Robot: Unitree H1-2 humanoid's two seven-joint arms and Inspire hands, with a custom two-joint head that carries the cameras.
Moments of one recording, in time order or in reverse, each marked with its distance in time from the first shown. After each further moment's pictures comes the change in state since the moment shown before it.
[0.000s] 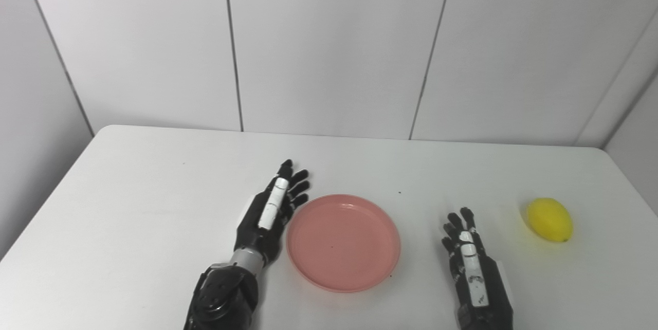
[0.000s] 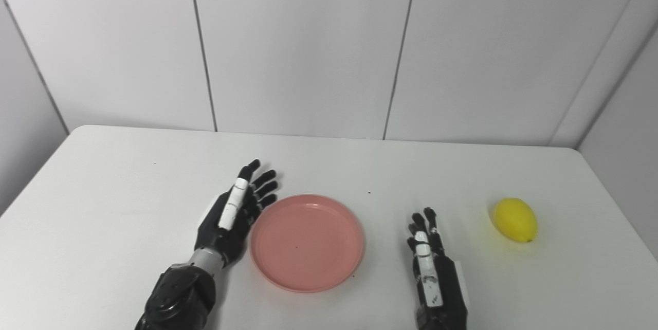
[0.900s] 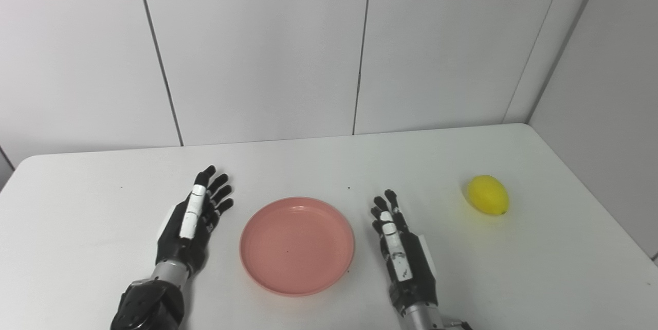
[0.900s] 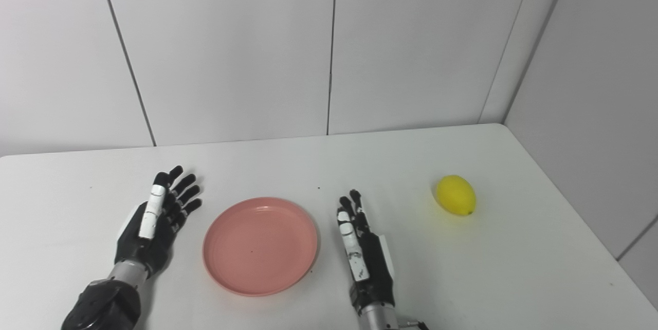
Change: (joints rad) left arm -0.053 0.087 0.042 0.067 -0.021 -0.001 -0.057; right arm -0.057 0.068 0.044 0.070 -0.078 -0.013 -0.046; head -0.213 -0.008
